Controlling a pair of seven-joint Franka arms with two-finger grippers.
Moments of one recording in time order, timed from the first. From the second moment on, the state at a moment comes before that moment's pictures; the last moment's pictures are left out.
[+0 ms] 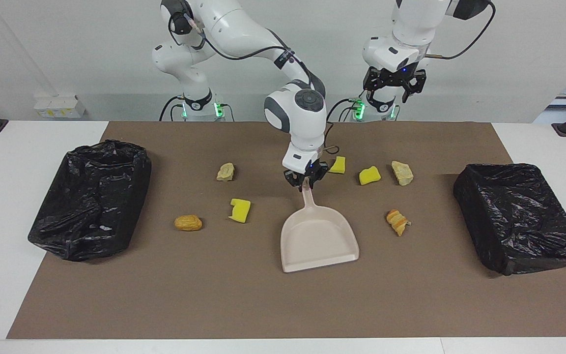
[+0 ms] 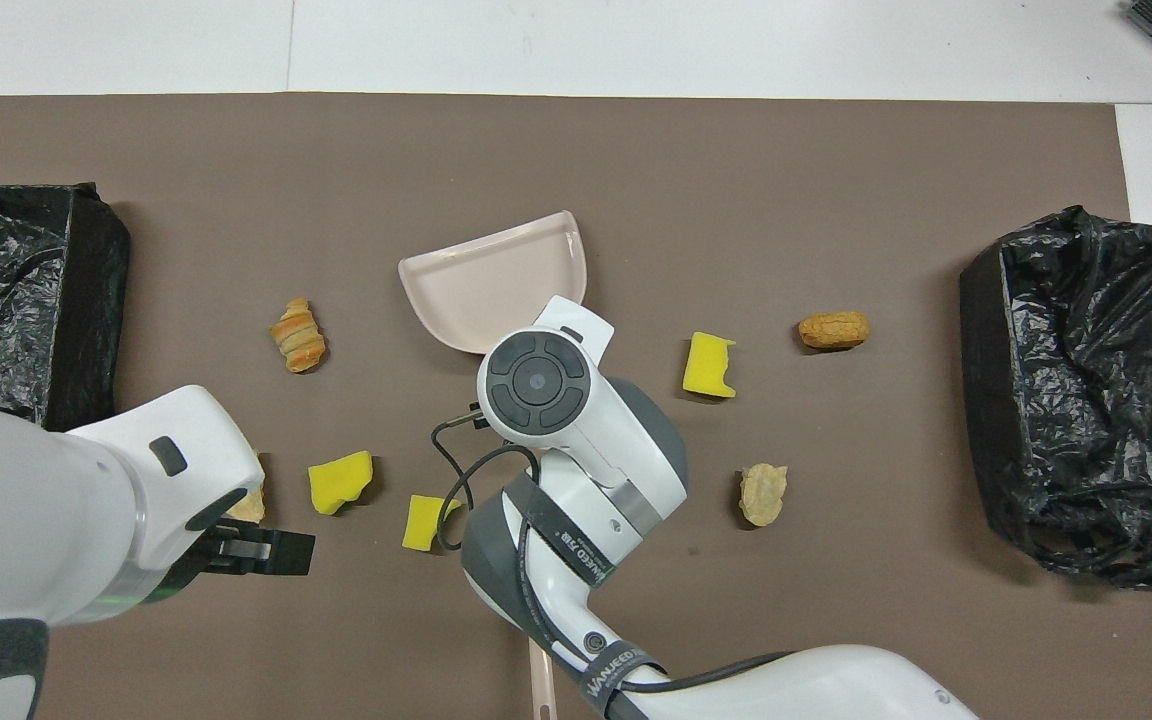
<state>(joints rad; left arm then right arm) -0.36 -0.31 -0.06 -1.92 -0.02 1.48 -0.23 0.62 0.44 0.07 -1.66 -0.04 2.18 0.46</state>
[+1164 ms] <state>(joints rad) -0.75 -0.31 -0.08 -2.28 -0.08 1.91 -0.57 0.26 0.29 0.06 -1.67 -0.04 1.94 -0.45</state>
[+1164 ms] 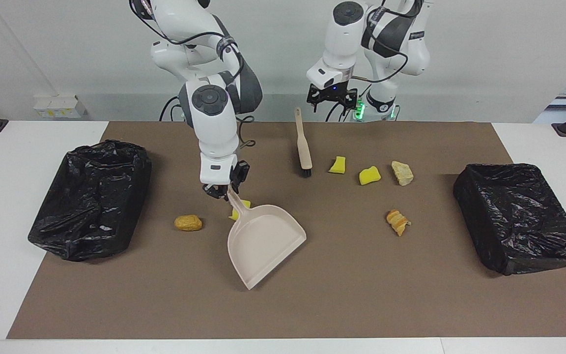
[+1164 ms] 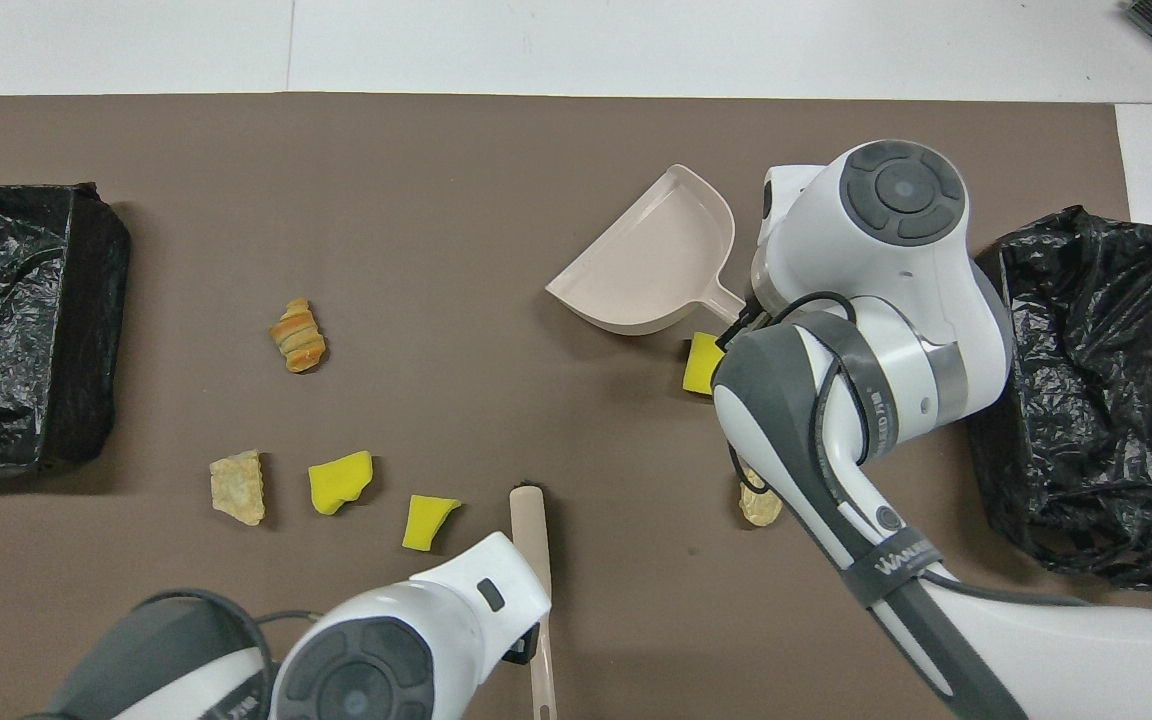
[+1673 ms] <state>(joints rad) -0.92 -0.16 -0.08 -2.43 -0.08 2.21 -0.76 0.16 0.29 0.06 -1.68 -0.04 1.94 -0.91</state>
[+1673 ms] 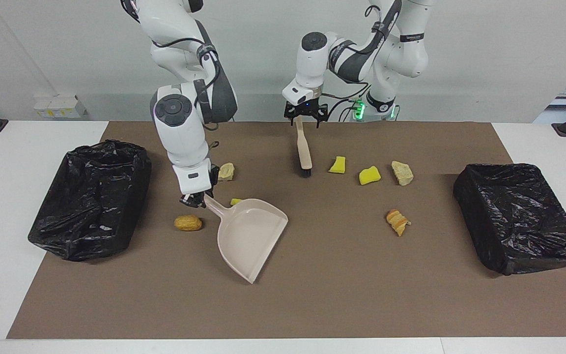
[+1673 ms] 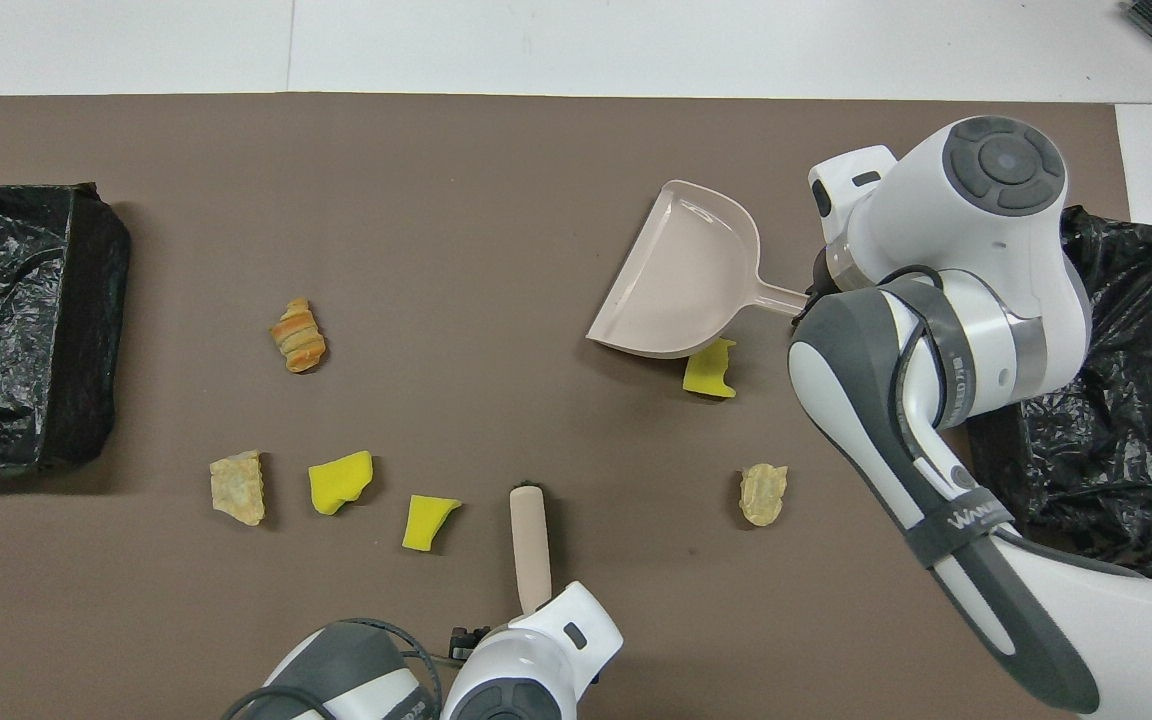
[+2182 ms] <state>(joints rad) -0.99 -0.14 -0.08 -2.45 -0.09 2.21 -0.86 0.23 0.27 0.07 -1.69 -0.09 1.89 -1.04</state>
